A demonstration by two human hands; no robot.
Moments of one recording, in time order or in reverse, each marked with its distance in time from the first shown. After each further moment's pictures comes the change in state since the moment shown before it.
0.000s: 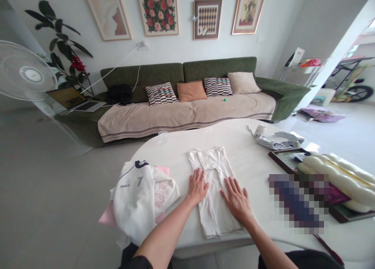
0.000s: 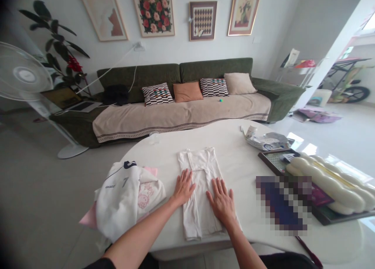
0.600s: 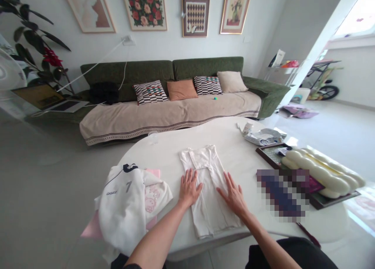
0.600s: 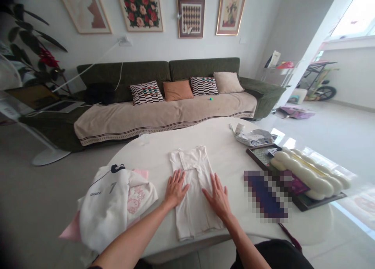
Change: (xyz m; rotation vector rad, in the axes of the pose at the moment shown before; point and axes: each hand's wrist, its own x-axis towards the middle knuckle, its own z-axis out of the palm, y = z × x) left_hand -0.002 -0.003 0.007 0.024 0.033 0.000; right_hand 0.000 0.020 -0.017 0.158 0.082 0.047
